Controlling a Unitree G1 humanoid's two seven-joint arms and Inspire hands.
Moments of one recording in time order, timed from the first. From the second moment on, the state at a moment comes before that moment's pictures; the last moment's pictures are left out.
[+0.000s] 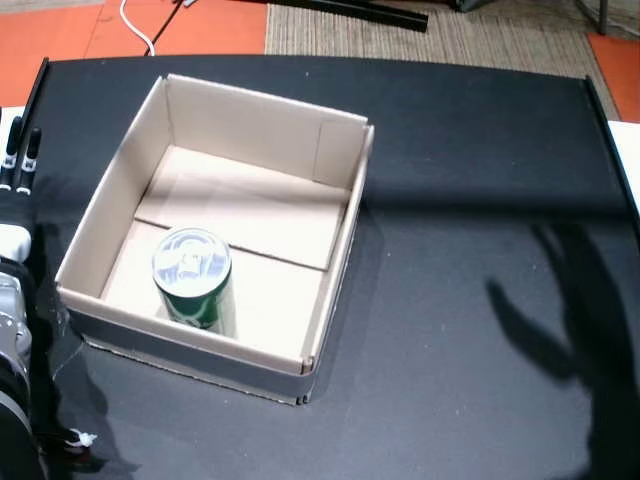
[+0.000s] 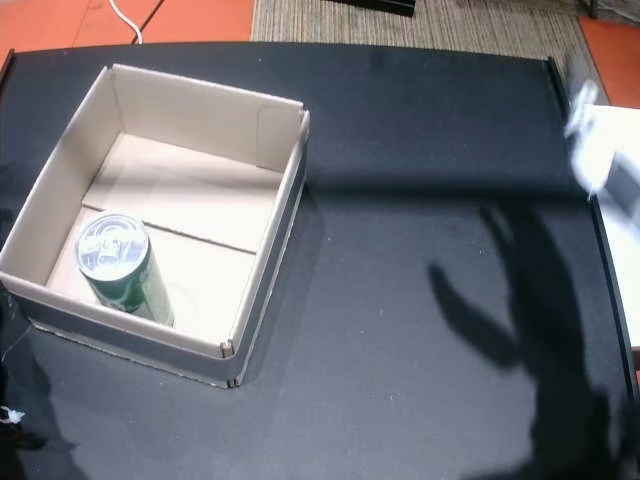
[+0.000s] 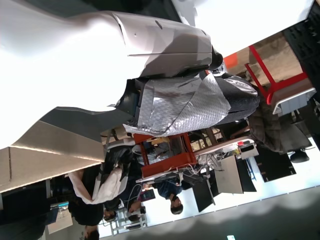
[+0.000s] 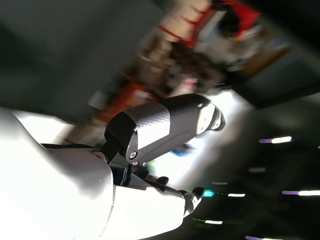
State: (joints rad) left arm -0.88 0.28 0.84 1.30 -0.74 -0.14 -0.24; right arm 0.03 -0.37 -0.04 0.57 -0.30 -1.01 -0.57
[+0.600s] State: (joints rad) left arm -0.87 0.29 0.84 1.30 -0.74 -0.13 -0.22; right arm -0.02 -0.19 -0.11 1.01 -0.29 -1.32 -0.56
